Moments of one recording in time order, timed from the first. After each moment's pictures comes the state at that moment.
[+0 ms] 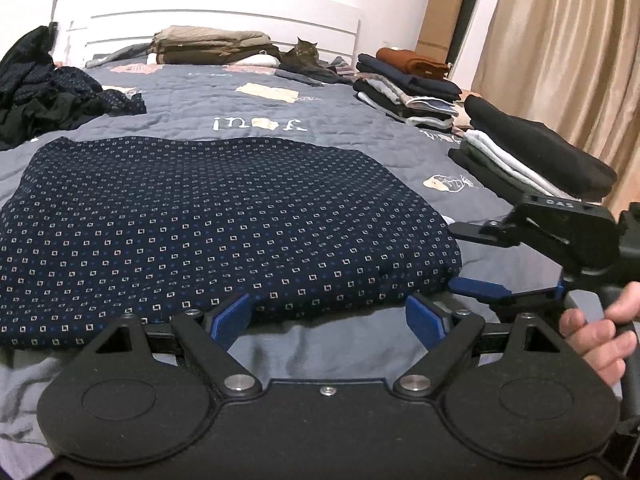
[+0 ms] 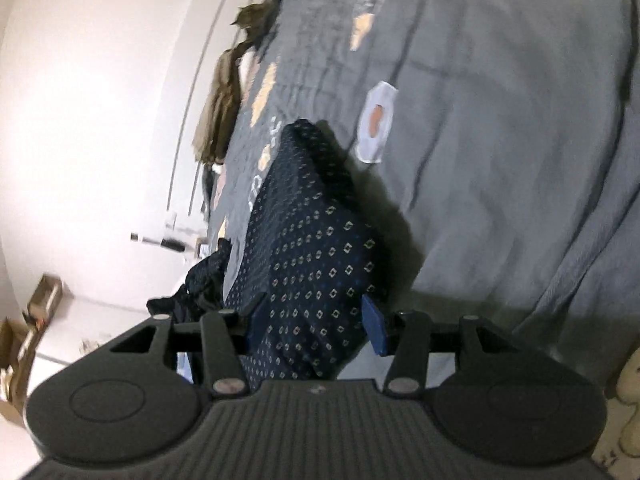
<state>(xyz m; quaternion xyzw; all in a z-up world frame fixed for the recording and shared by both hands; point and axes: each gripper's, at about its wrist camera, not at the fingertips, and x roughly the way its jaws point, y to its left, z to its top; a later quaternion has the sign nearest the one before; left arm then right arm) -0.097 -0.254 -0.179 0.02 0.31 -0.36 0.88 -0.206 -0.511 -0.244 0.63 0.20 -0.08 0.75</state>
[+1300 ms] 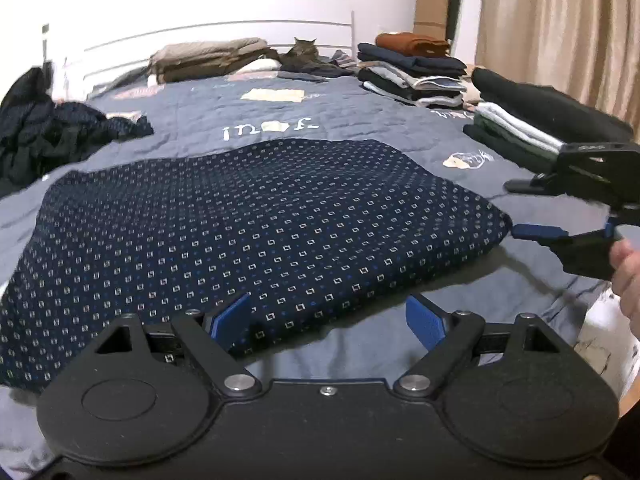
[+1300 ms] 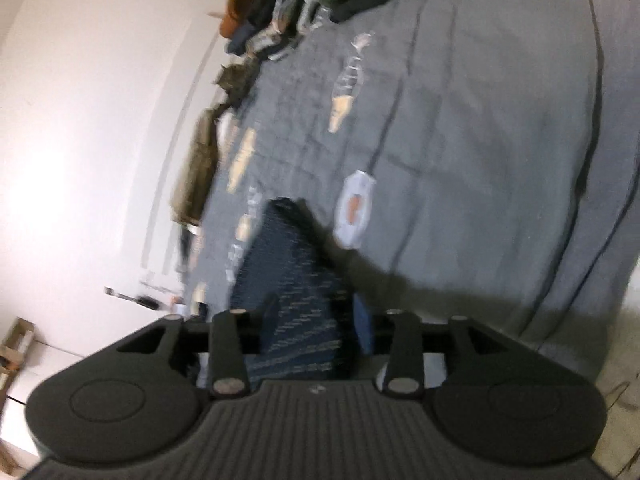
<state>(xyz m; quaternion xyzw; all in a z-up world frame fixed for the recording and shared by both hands) -0.093 -0.258 -0.180 0.08 0.30 -0.35 0.88 -0.209 -0.525 -0.225 0.60 0.13 -0.16 0.77</state>
